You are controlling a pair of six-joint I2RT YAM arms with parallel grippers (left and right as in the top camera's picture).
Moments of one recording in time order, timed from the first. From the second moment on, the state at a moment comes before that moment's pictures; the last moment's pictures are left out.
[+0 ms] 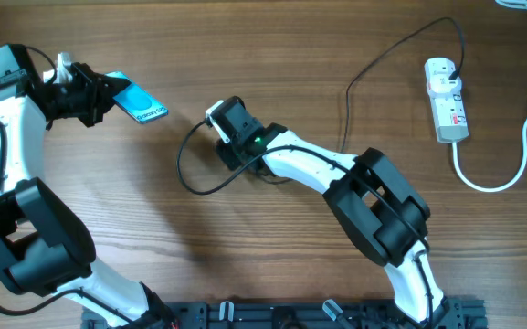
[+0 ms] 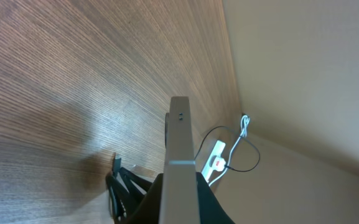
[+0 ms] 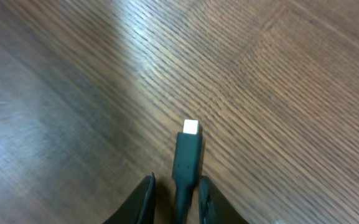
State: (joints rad) left arm 0.41 1.86 1.48 -0.79 0.89 -0.60; right arm 0.78 2.18 1.44 -0.26 0.02 0.04
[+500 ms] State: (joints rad) left arm 0.41 1.86 1.48 -0.77 0.91 -0.58; right arm 0.76 2.17 1.48 -0.44 -0.01 0.11
